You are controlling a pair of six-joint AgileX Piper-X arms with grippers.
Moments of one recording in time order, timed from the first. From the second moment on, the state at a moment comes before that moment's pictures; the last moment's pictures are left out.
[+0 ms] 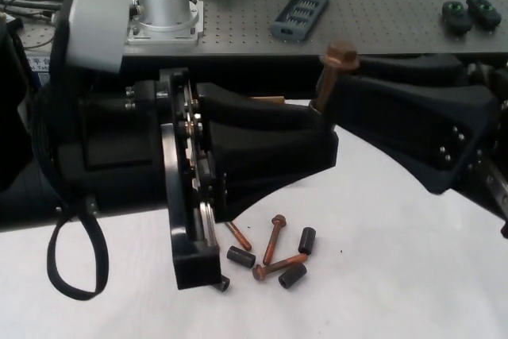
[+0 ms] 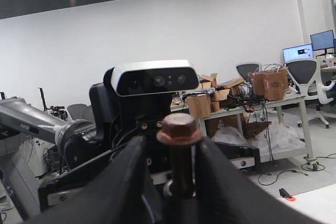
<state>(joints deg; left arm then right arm) -38.0 57.6 -36.7 -39.2 44.8 -5.9 40.2 61.0 -27.0 -54.7 -46.1 33.5</state>
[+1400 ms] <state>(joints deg) -29.7 87.7 -69.4 -2.3 10.7 -13.0 18.7 56.3 -26.9 2.4 -36.4 7.7</state>
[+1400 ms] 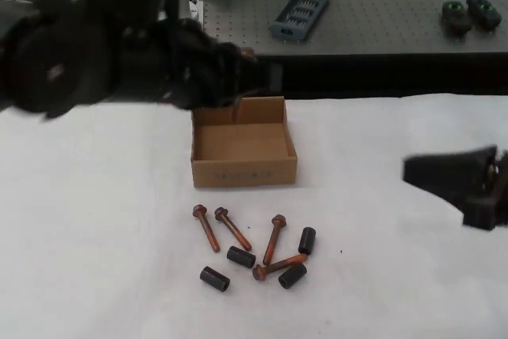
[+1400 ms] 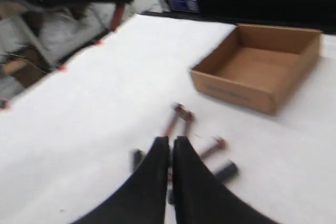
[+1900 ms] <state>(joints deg) -24.8 112.2 -94.3 10.4 10.0 -13.0 18.7 47.5 -26.8 19.2 -11.3 1.7</state>
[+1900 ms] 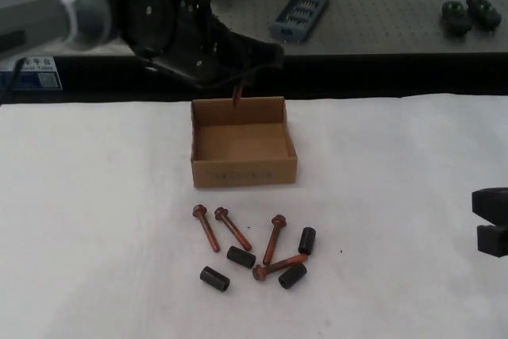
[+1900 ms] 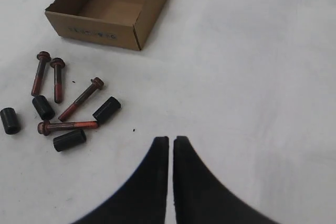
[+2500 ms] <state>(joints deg) -21.7 130.0 -118.4 25.7 7.3 -13.0 18.7 47.5 -26.8 20.3 -11.2 1.7</state>
